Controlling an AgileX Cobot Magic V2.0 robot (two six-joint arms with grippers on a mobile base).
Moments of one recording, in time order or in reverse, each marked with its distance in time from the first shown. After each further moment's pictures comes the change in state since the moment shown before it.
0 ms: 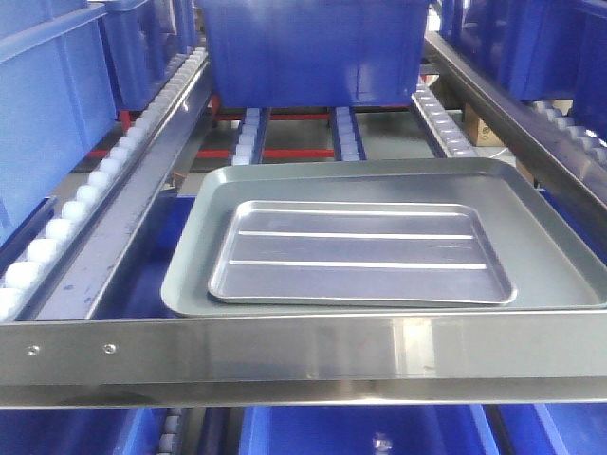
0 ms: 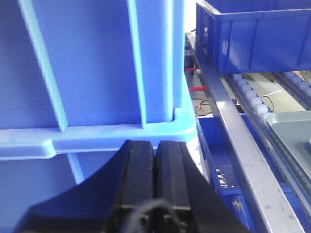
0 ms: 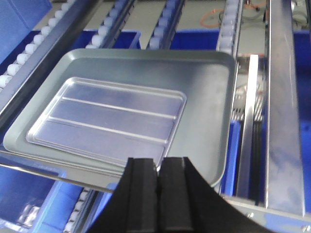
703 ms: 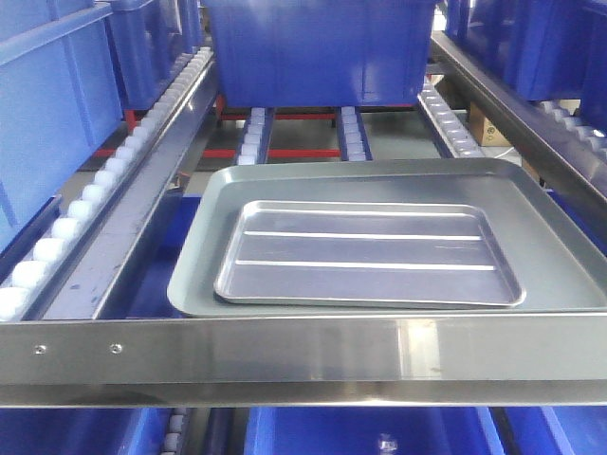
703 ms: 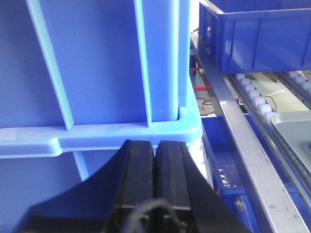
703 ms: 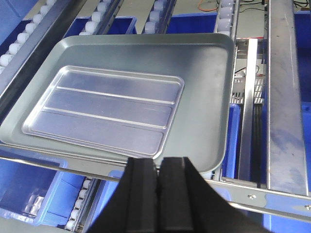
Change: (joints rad) left arm 0.000 0.000 0.000 0.000 0.000 0.000; right arm 0.000 0.000 0.000 0.004 0.076 0.067
